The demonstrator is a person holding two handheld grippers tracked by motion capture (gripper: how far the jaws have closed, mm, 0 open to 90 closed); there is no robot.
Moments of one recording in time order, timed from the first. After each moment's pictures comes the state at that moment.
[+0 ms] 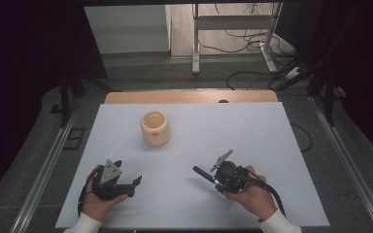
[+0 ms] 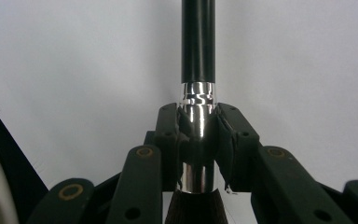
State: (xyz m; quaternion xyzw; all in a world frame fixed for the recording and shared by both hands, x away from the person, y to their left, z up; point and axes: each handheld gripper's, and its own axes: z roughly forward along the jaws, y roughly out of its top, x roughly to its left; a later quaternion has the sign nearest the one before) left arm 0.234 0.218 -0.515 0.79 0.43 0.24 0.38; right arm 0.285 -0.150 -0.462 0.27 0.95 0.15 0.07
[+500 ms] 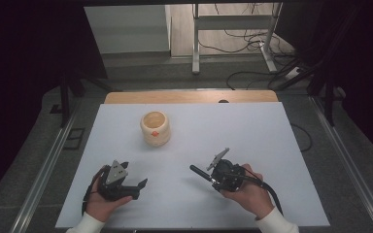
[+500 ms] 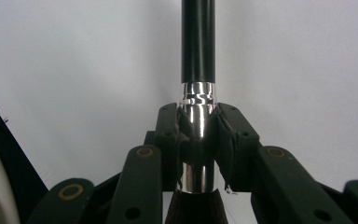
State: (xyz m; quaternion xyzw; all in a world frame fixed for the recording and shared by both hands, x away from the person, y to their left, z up) left arm 0.235 0.204 -0.513 0.80 0.40 0.22 0.38; right arm 0.287 -0.141 -0.457 0.26 0.95 0.15 0.07
